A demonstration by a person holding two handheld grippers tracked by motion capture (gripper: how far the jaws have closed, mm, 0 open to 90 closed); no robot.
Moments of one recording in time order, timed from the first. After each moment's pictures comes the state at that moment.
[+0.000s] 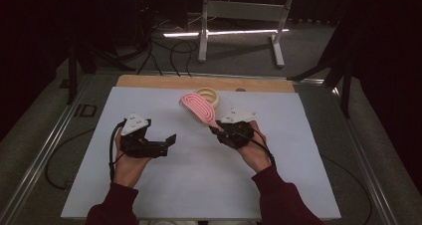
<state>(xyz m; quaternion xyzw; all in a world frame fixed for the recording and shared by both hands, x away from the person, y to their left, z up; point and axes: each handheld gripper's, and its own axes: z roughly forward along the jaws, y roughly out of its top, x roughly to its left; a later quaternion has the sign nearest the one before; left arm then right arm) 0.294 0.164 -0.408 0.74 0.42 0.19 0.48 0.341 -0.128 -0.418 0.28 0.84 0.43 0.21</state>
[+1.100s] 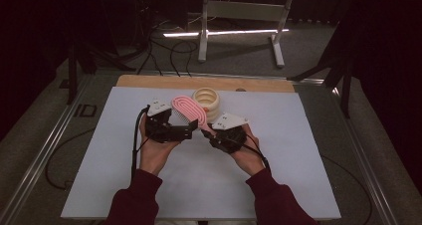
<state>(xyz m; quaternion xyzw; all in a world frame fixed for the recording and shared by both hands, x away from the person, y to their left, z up) 0.327 0.109 -0.389 0.72 0.47 0.17 0.49 0.328 -0.108 -0.420 0.24 0.84 0.44 0.21</state>
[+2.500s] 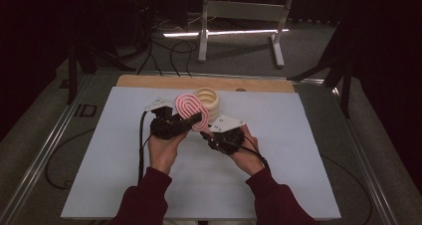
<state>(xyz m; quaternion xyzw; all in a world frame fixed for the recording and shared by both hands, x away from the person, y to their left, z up) 0.335 0.104 -0.395 0.67 0.46 0.06 0.58 0.329 -0.104 -0.424 0.22 0.85 0.42 0.23</state>
